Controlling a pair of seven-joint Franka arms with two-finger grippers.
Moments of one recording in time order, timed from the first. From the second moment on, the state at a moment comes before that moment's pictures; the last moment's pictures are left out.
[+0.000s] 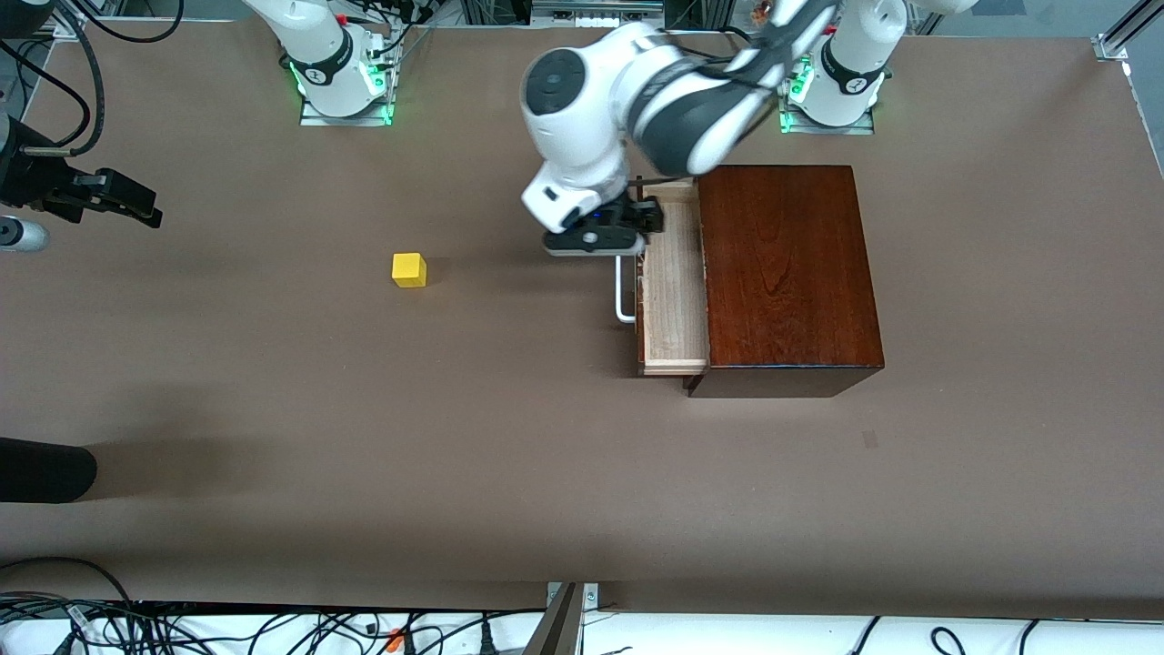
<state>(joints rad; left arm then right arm) -0.55 0.49 -0.30 -1.39 0.22 1.68 -0.82 -0.01 0.03 0.00 -1.59 -0.02 1.53 0.04</state>
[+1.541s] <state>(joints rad) -0.08 0.05 0.00 -1.54 0.04 1.55 -0.05 0.00 -0.30 0.36 -2.24 0.13 1.87 0.46</state>
